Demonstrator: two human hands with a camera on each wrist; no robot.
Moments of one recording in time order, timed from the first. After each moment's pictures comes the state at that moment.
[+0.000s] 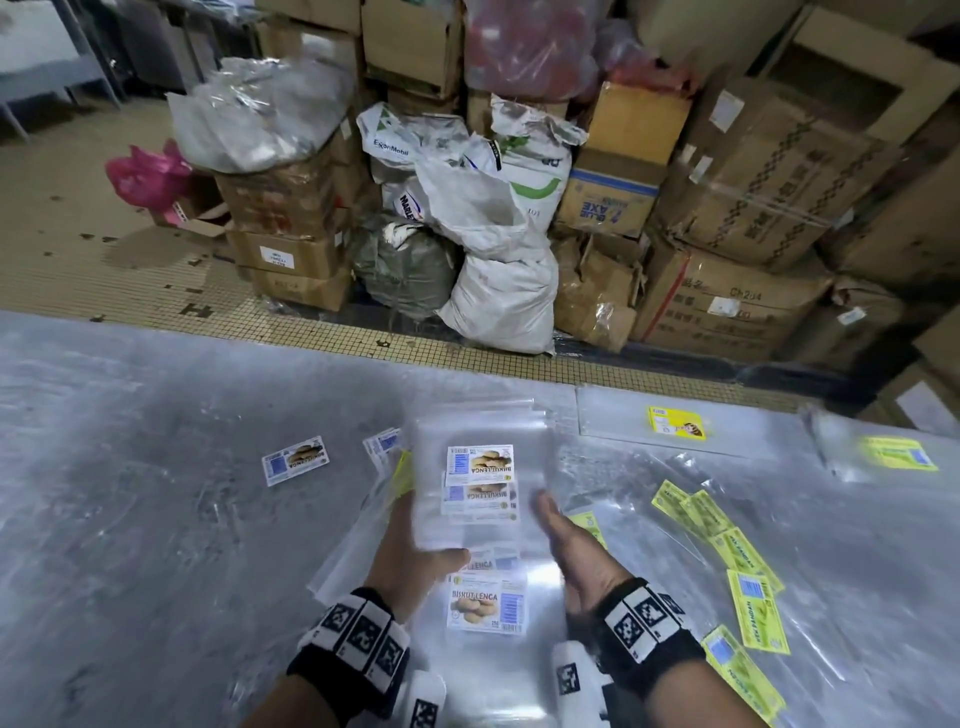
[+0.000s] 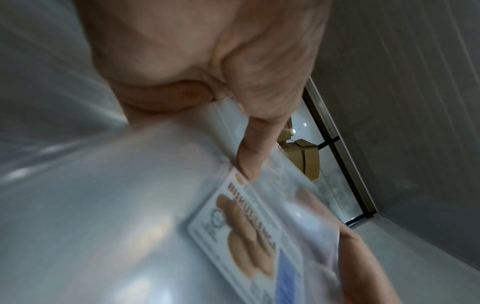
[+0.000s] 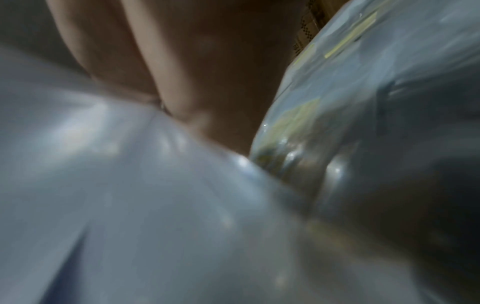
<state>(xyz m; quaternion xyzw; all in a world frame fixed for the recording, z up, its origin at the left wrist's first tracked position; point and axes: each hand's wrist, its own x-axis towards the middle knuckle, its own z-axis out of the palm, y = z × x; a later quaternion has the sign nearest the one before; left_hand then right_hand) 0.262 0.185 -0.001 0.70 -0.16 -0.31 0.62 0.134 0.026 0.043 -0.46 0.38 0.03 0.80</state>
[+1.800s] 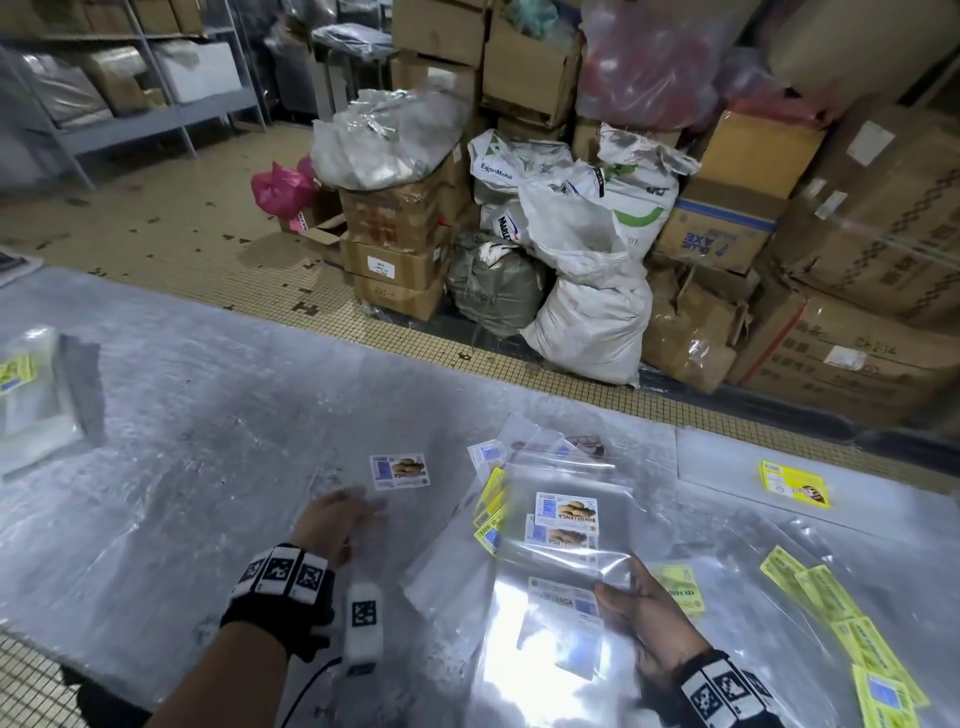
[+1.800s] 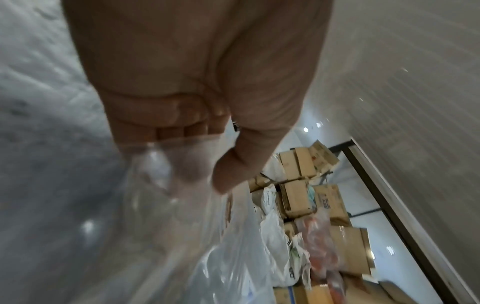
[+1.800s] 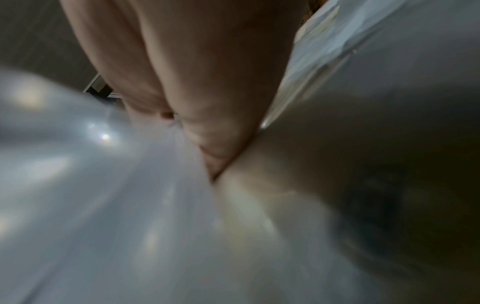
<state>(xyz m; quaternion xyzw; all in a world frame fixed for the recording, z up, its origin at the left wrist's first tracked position) 0.392 0.300 -0.004 0.73 0.13 -0.28 0.61 0.145 0.030 -0.003 -0.50 0.35 -0.04 0.80</state>
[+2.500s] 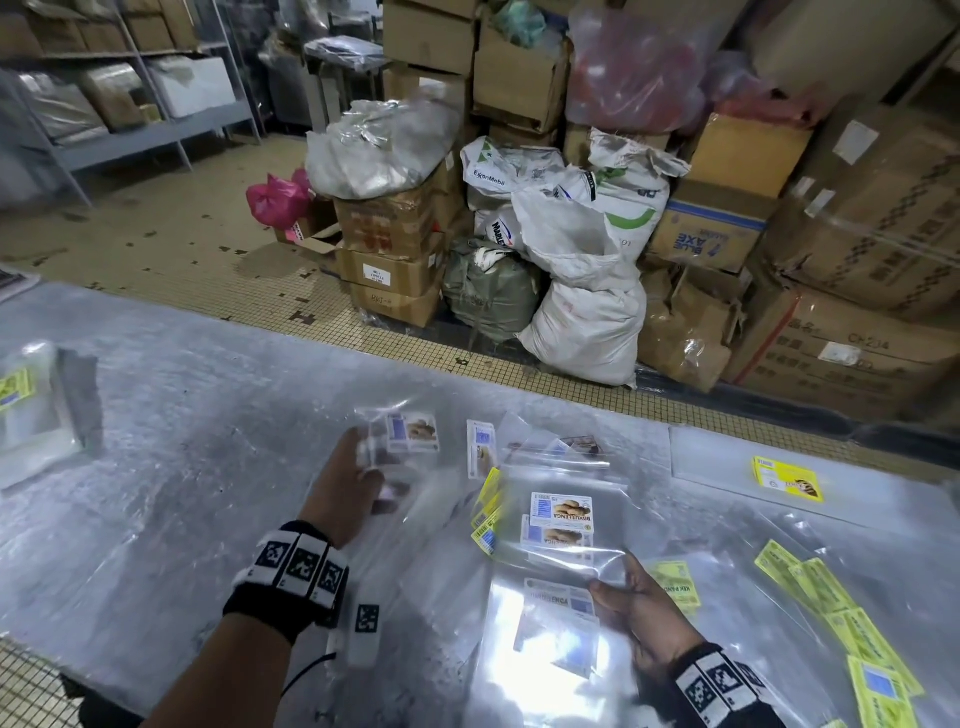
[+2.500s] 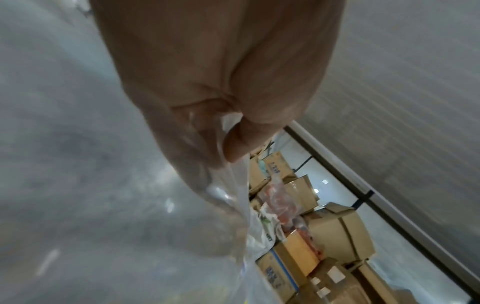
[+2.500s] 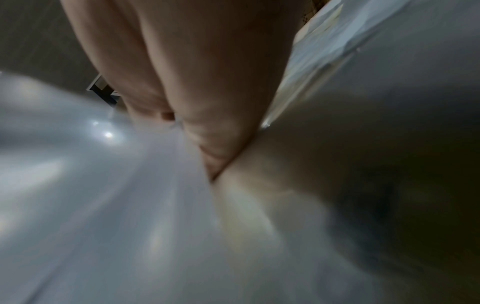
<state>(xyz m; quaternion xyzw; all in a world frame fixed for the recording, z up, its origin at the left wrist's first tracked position) 0.377 0.279 0.073 0.77 -0.11 -0.22 0.59 0.143 0.035 0.004 -0.46 0.32 -0.04 0.82</state>
